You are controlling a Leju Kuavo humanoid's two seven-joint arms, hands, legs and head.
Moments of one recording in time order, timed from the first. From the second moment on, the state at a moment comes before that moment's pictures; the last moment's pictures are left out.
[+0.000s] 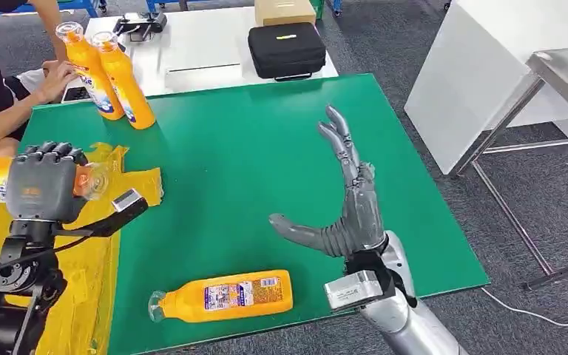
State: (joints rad) left arm -0.31 0.29 -0.25 -1.66 -1.56 0.12 0.07; right arm -0.22 -0.16 0.62 -1.90 0.43 -0.52 -0.35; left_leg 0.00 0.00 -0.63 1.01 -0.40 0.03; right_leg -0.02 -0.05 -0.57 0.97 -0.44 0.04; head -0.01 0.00
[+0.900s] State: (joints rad) left arm -0.63 0.23 -0.50 -0.80 -1.47 0.00 -0.03; right arm -0.16 -0.17 0.62 -1.90 0.52 -0.42 -0.27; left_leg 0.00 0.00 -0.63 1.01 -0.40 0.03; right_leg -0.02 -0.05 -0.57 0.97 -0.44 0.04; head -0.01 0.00
